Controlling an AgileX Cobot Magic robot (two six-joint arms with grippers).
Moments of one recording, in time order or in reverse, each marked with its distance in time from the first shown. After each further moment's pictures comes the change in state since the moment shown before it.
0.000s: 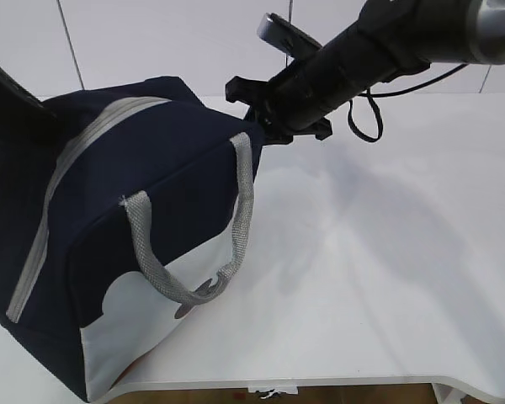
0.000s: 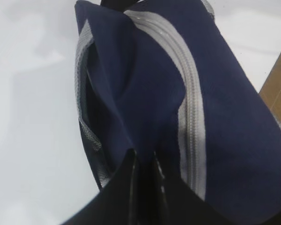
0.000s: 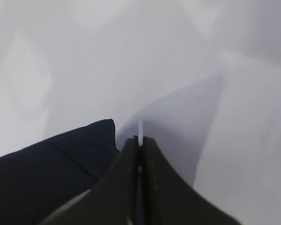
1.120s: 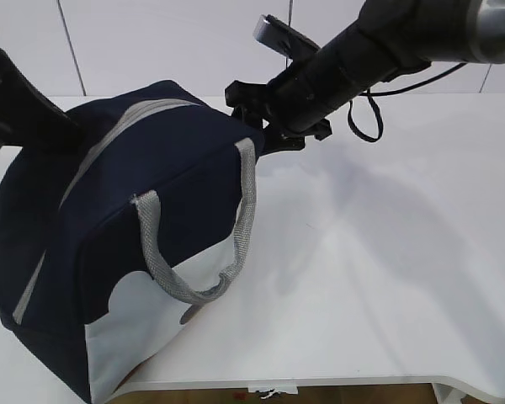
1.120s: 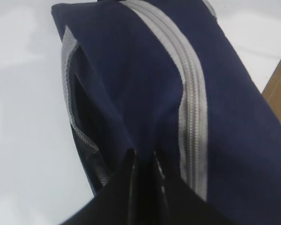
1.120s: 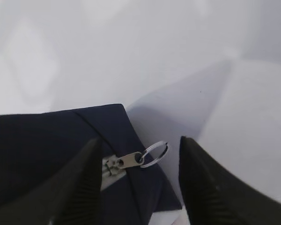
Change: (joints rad) left arm 0.000 0.067 0.000 -0.031 -0.028 0.002; right arm 0.000 0.000 -0.008 -0.005 0.032 -0.039
